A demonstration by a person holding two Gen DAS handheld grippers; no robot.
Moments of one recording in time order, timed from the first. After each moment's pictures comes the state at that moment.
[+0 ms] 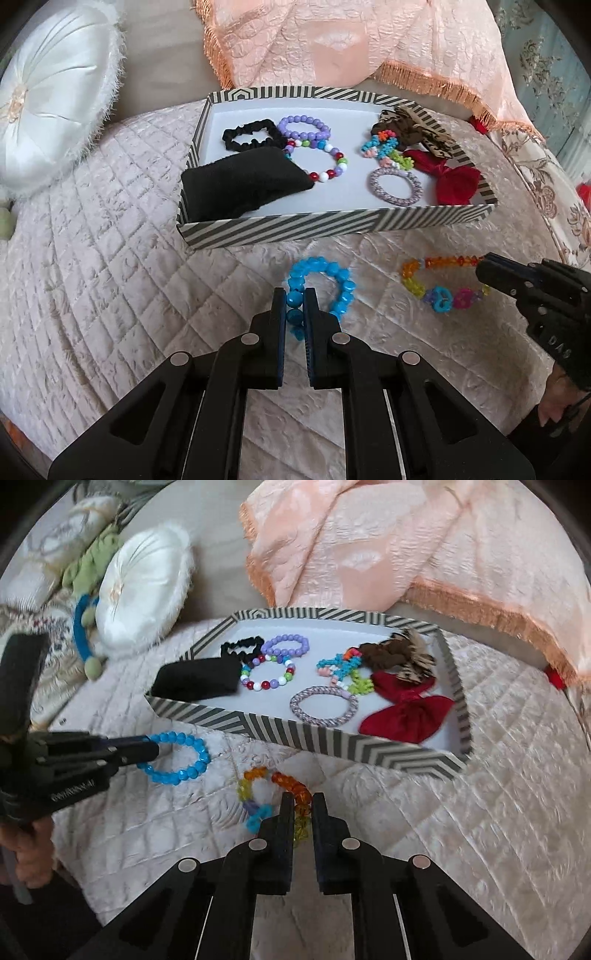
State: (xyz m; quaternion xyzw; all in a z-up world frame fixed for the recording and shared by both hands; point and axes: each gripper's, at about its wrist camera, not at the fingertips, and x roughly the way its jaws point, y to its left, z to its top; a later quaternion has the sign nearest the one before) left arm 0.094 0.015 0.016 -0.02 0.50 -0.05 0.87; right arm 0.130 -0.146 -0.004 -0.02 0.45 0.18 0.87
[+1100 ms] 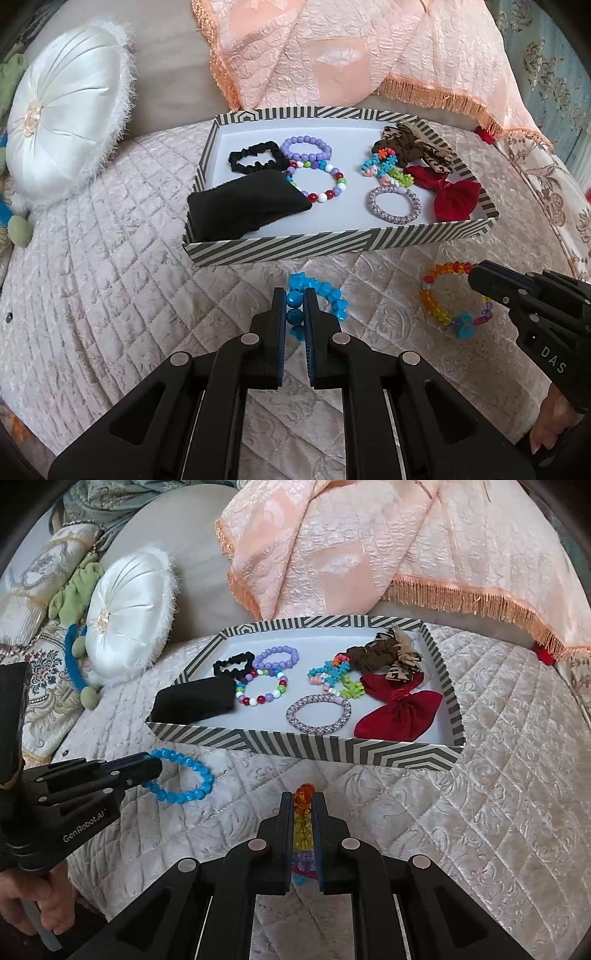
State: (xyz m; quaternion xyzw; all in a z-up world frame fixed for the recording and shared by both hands) left arm 0.093 0.003 0.027 0.00 0.47 -0.02 0.88; right arm 0.133 -0.139 0.002 0.00 0.44 0.16 0.88
